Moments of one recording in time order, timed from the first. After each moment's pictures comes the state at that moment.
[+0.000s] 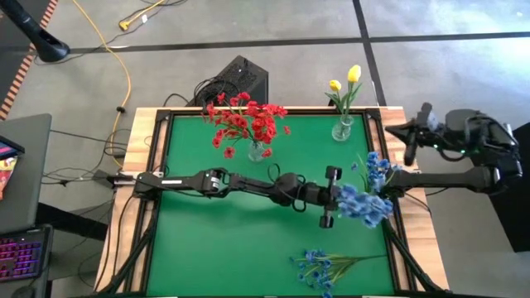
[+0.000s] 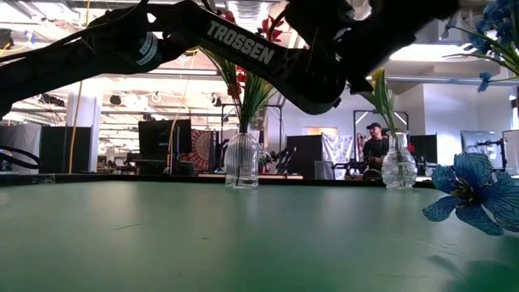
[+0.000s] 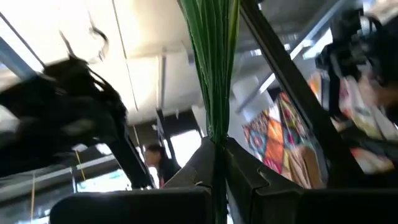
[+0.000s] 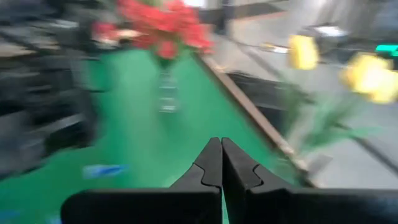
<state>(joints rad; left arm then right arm) -0.08 2.80 2.35 1.20 0.31 0.23 -0.18 0.52 1.29 -1.23 0.31 0.07</state>
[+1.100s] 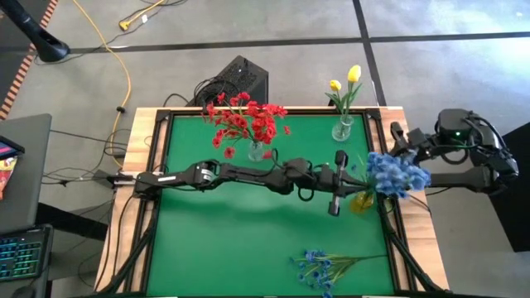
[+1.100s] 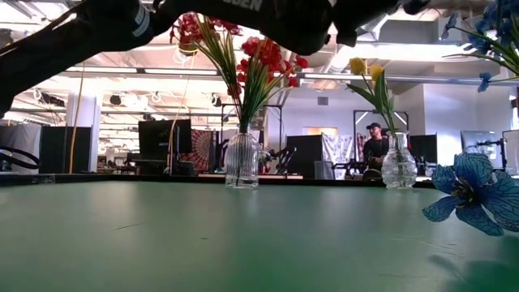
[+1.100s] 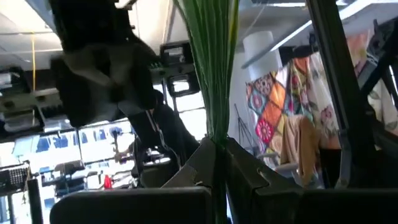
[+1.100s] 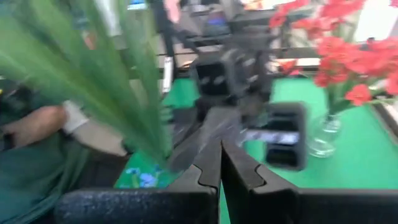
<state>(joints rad) -0.03 2.63 2.36 0.77 0.23 0.11 -0.18 0.53 1.20 -0.99 -0.39 -0.01</state>
